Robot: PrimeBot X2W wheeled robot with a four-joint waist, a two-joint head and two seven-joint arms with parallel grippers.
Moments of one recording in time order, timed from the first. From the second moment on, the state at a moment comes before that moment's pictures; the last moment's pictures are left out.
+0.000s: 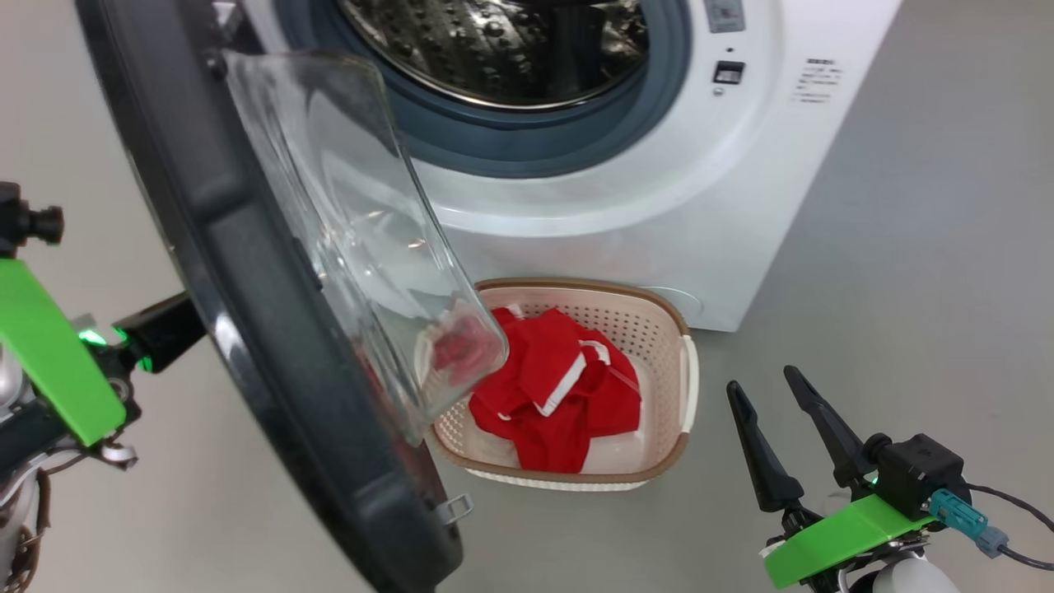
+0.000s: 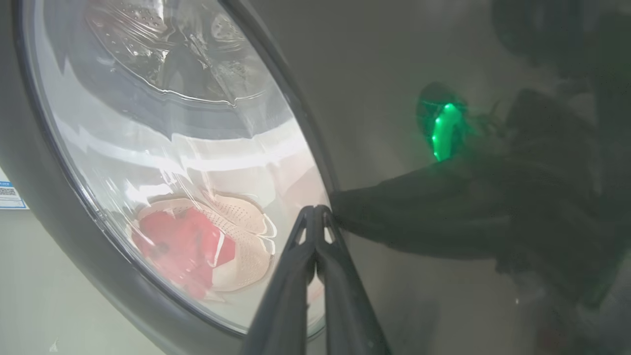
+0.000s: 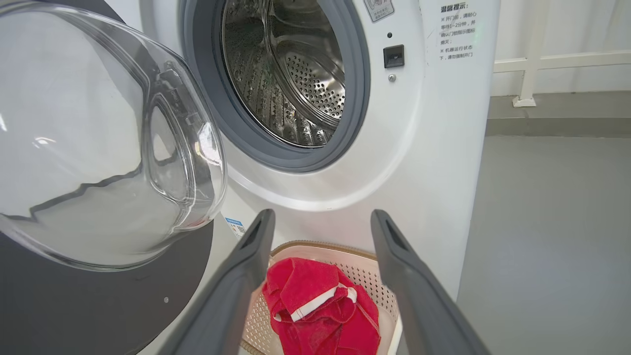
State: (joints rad) left arm -0.54 0.53 -0.10 0.01 -1.44 -0.12 0.75; right arm -0.08 -0.09 0.16 0.23 0.37 0.13 -0.26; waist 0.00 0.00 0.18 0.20
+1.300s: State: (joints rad) left arm -0.86 0.47 -0.30 0.18 -1.38 -0.12 0.34; right arm -0.14 -0.05 0.14 0.20 0.38 0.13 -0.26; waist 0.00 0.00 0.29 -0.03
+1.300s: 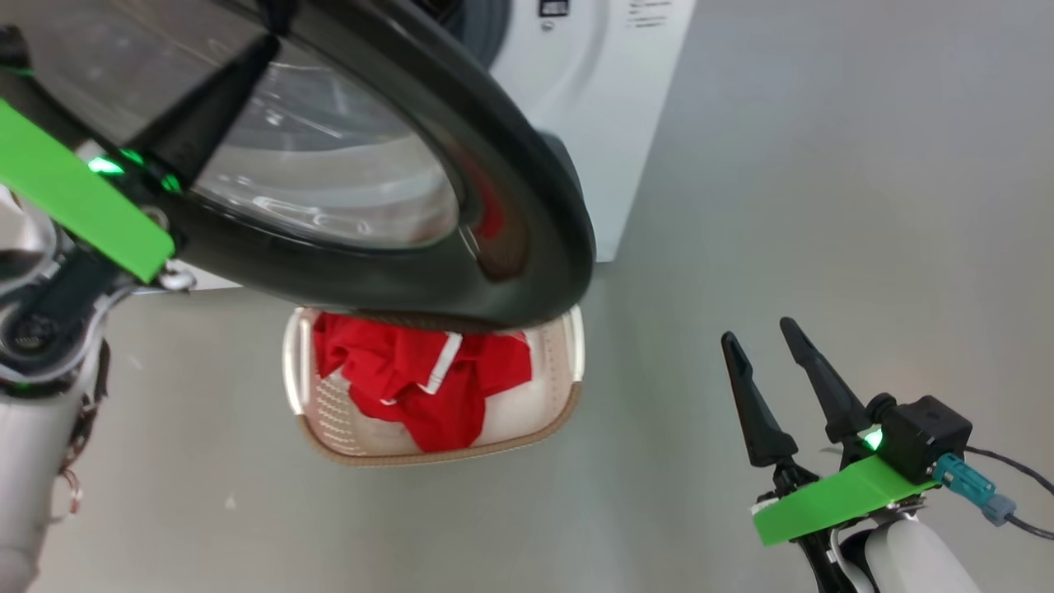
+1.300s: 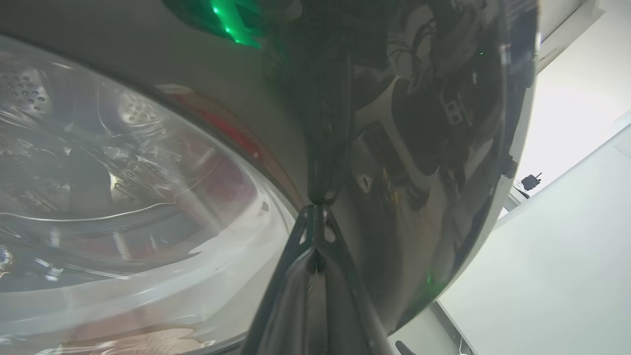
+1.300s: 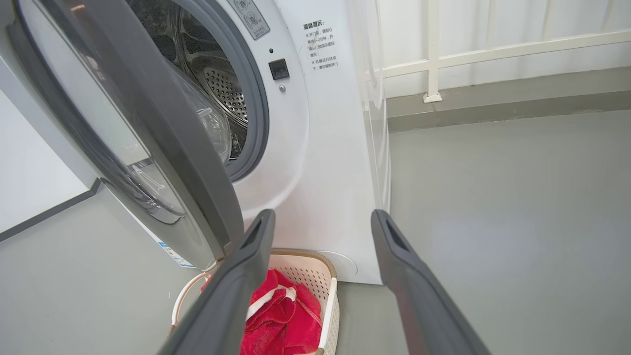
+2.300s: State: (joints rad) left arm -0.90 0.53 -0.41 0.33 -1.46 -0.12 0.10; right arm -0.15 -0.05 0.14 0.19 0.41 0.13 -0.26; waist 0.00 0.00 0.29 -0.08
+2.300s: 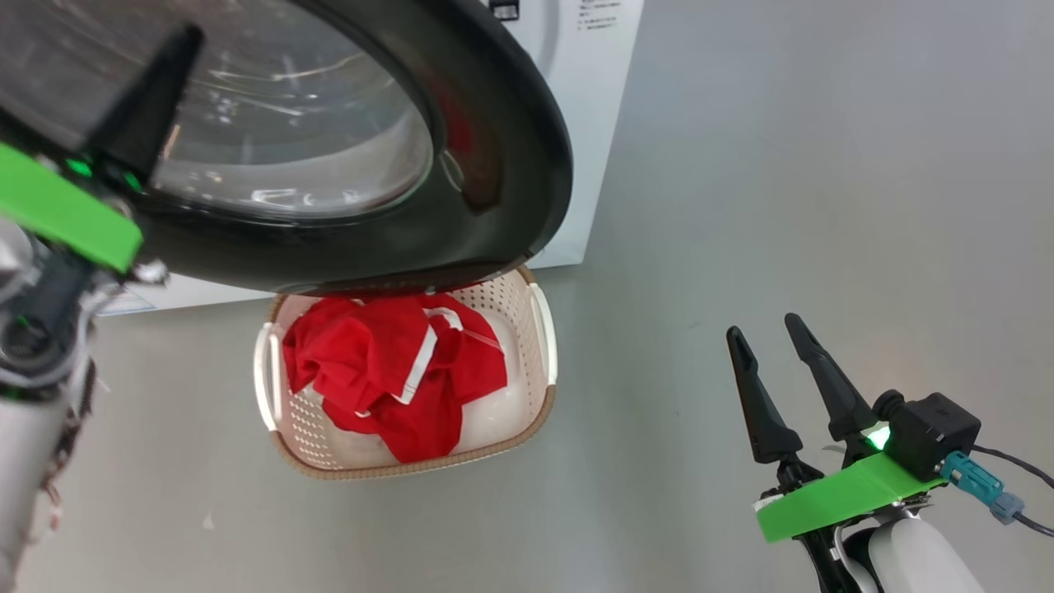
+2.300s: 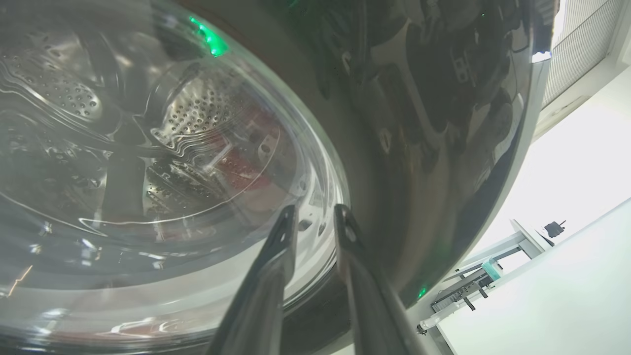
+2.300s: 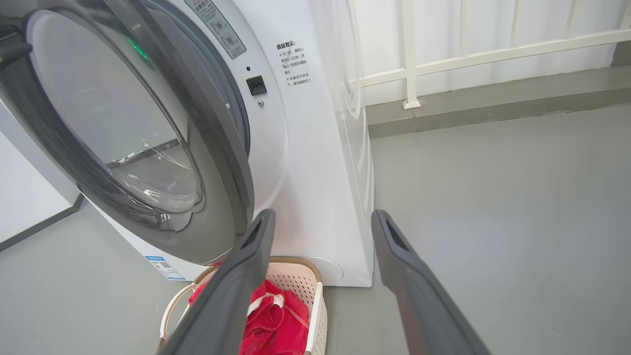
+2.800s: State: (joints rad) left arm -0.64 0.54 -0.49 0.27 -1.47 -0.12 -0.05; right arm -0.10 -0.05 0.12 0.20 0.39 0.13 -0.26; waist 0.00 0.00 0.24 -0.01
